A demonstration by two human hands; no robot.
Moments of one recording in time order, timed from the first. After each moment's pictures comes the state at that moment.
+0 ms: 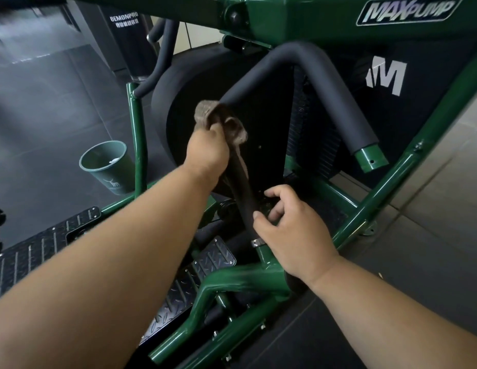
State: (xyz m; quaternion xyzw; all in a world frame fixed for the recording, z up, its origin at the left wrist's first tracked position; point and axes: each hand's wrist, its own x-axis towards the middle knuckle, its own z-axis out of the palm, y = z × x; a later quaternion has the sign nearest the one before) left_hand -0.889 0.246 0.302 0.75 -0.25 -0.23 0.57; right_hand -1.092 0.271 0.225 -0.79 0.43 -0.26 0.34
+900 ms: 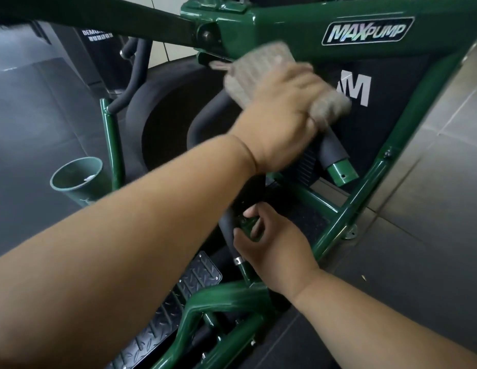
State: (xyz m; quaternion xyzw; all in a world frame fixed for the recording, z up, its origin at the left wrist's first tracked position) left_hand -0.969 0.184 0.363 0.46 -0.82 0.17 0.30; right_hand -1.089 0.272 0.231 -0.78 0.45 -0.24 0.35
